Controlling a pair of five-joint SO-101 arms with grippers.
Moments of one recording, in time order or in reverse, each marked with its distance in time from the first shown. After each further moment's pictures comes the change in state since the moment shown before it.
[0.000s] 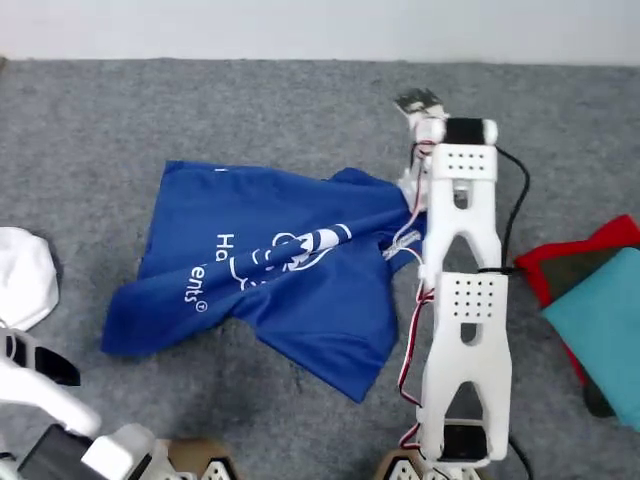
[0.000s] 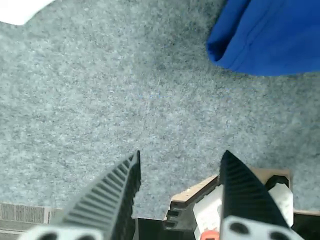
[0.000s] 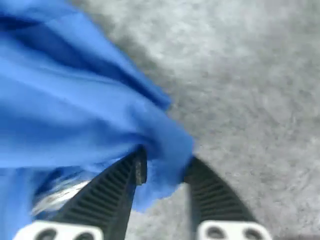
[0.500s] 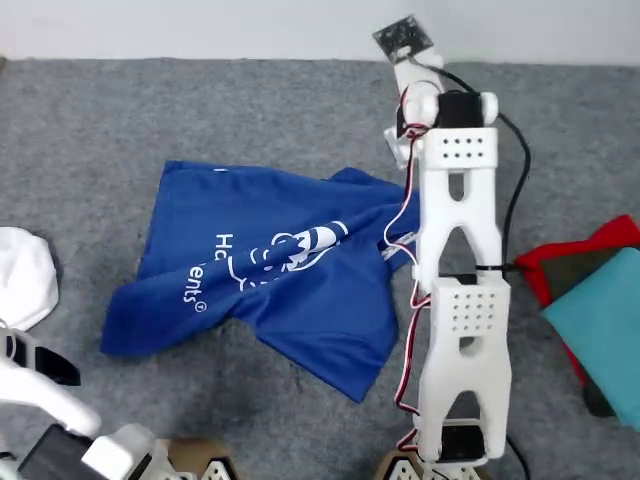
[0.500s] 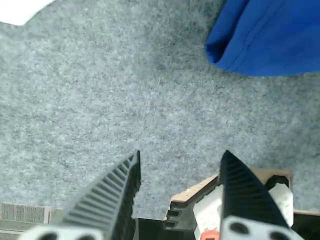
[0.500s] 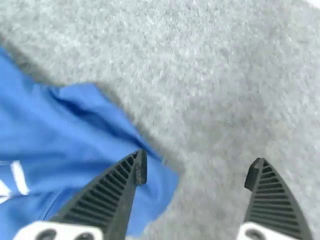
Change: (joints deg) left arm 0.0 0.0 0.0 0.0 0.0; right arm -2.9 -8.8 2.0 -11.7 0.1
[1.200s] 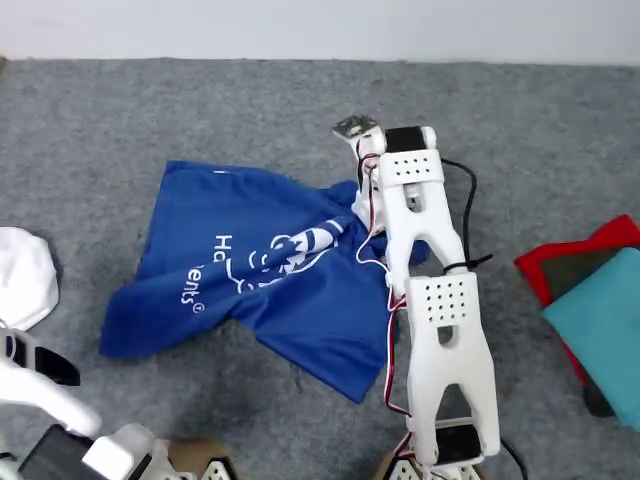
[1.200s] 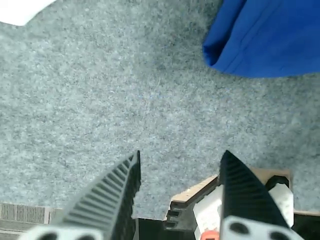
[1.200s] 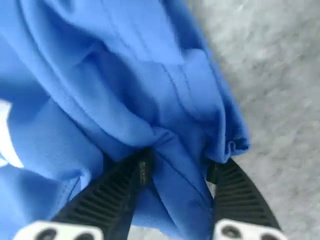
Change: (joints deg) left arm 0.0 -0.2 0.0 0.0 0.0; right arm -6.1 9.0 10.9 11.5 0.2
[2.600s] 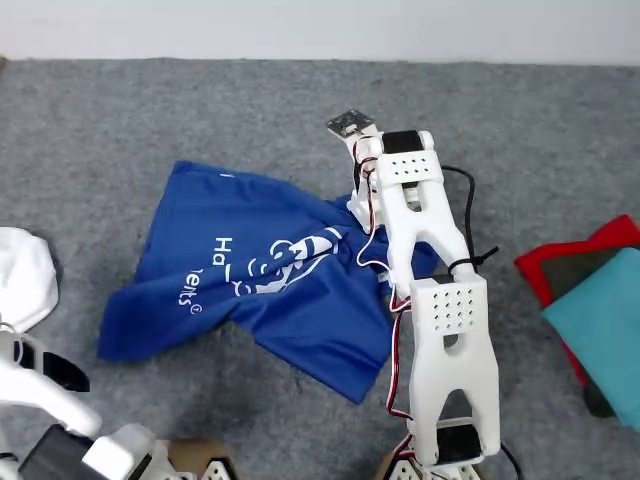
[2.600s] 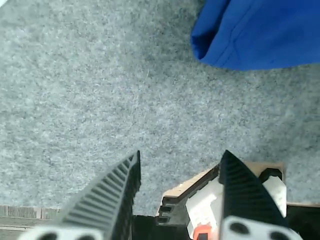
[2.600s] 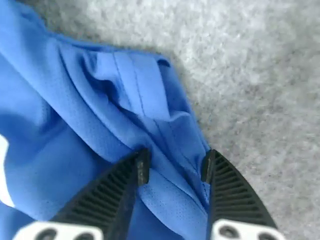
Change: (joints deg) left arm 0.0 -0.1 3.2 0.0 0.0; right arm 0.4 -7.4 13.0 -13.0 0.0
